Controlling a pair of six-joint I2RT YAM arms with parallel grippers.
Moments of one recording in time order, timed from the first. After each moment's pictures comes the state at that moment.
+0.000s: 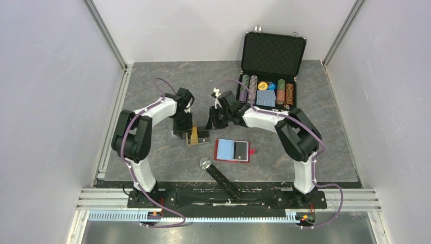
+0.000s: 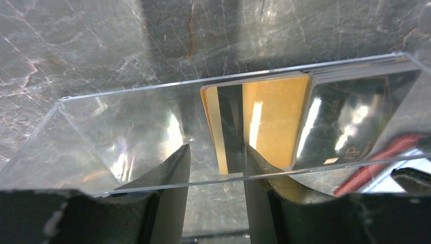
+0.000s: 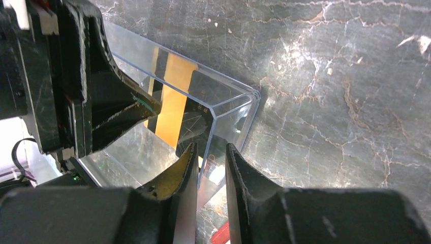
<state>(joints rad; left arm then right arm) -0.34 1.83 1.20 -0.82 0.03 -0.37 0.72 1.99 1.31 -0.12 -0.32 0.55</state>
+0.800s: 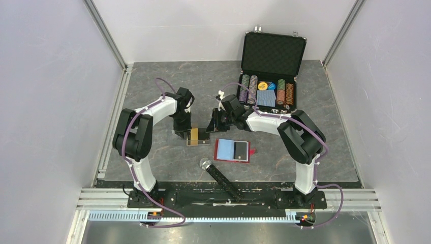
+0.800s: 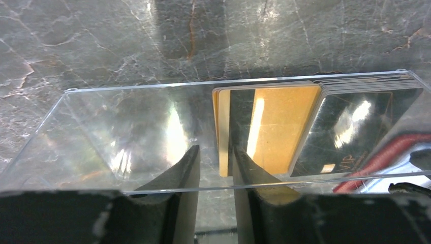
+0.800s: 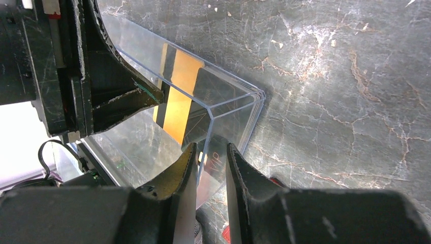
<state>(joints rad) -0.34 1.86 1.24 -0.86 0.03 -0.36 0.72 1.93 1.17 0.00 -0.34 0.67</state>
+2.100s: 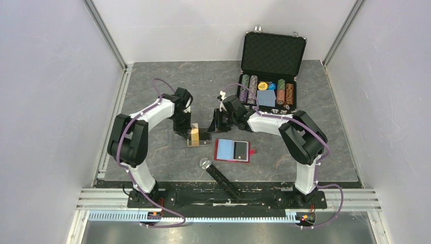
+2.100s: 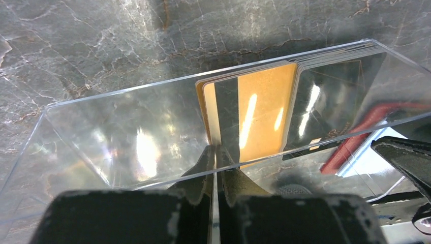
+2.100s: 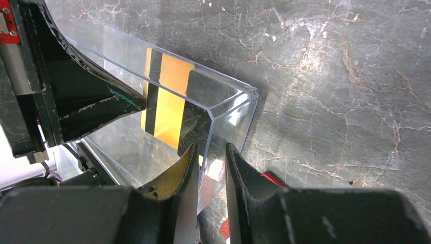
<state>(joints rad) -0.35 1.77 1.19 -0.84 0.10 -0.37 0.71 1.91 1.15 0.01 -0.34 0.68</state>
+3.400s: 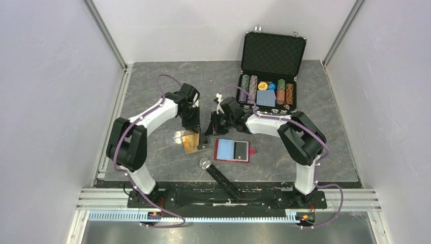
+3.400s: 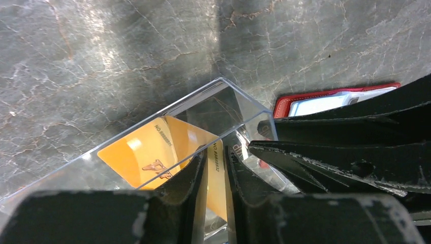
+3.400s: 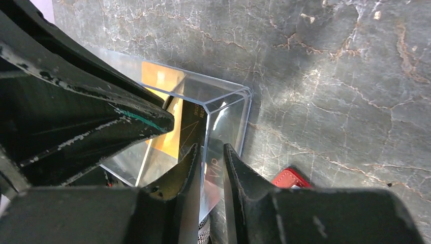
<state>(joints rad) -0.42 1.72 1.24 -0.77 0.18 -0.42 0.74 1.91 1.15 0.01 -0.38 0.68</state>
